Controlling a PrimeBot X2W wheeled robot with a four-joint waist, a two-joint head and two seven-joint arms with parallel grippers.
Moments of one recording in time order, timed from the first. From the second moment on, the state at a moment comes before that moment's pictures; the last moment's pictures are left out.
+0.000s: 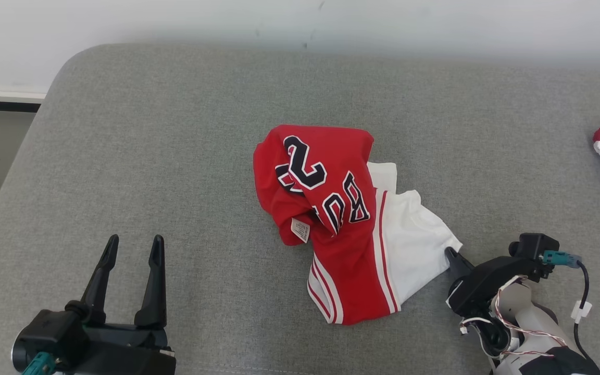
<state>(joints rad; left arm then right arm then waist) -0.06 0.29 -0.27 -0.04 -0.53 0.11 -0.25 -0.50 -0.06 0.17 0.79 0.70 0.07 0.15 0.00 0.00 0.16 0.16</state>
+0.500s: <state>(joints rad) -0.05 0.28 -0.25 -0.03 -0.53 0.11 -0.25 -0.50 -0.07 0.19 0.73 0.70 0.11 0.01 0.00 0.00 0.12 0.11</state>
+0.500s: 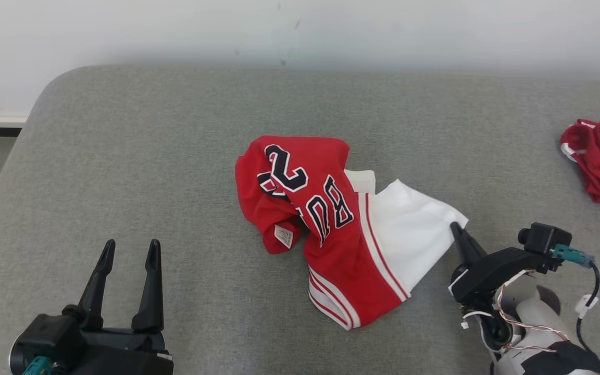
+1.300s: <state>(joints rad) -0.07 0.26 -0.34 0.02 -0.52 0.05 -0.22 -0.49 -0.29 0.14 0.53 0.57 0.10 -0.20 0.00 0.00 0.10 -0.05</state>
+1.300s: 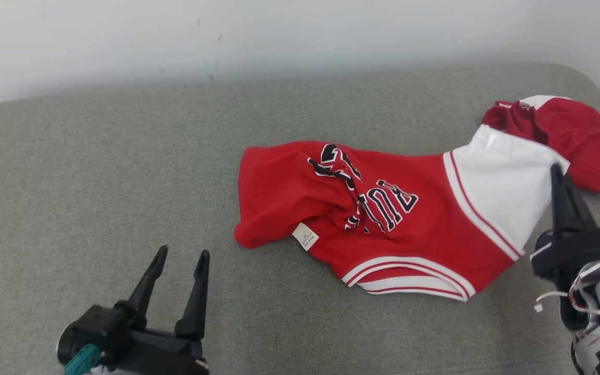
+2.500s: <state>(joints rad) -0.87 0.20 -0.32 0.74 -0.63 -0.07 0.15 -0.54 -0.17 0.30 0.42 0.52 0.11 -0.20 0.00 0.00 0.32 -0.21</state>
